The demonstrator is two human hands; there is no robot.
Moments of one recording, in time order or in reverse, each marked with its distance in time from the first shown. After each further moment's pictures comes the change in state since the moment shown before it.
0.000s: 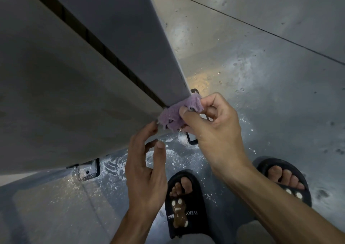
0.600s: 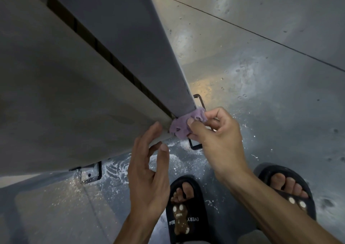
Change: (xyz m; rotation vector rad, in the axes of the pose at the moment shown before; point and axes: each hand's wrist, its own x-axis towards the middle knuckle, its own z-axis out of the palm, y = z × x) left_hand 0.002 0.005 0.000 -0.017 -0.017 -0.017; right_hand -0.003 0.003 -0.001 -0.028 0.025 -0.006
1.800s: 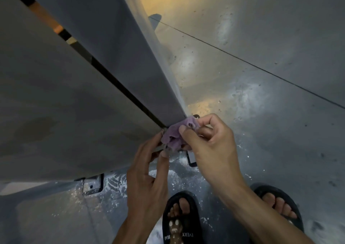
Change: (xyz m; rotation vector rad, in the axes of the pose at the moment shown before) left_hand 0.008 0.041 -0.003 0.048 0.024 0.060; right_hand -0.005 -0.043 -0.001 -0.052 -0.108 -0.072
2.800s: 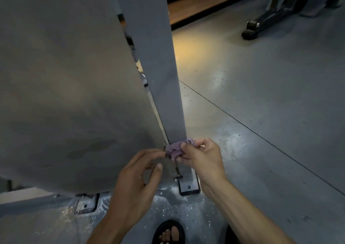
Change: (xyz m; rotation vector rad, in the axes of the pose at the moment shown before) left_hand 0.008 0.085 -0.087 0.124 -0.098 0.258; right_hand -0.018 -0.100 0.026 0.122 -0.005 0.174
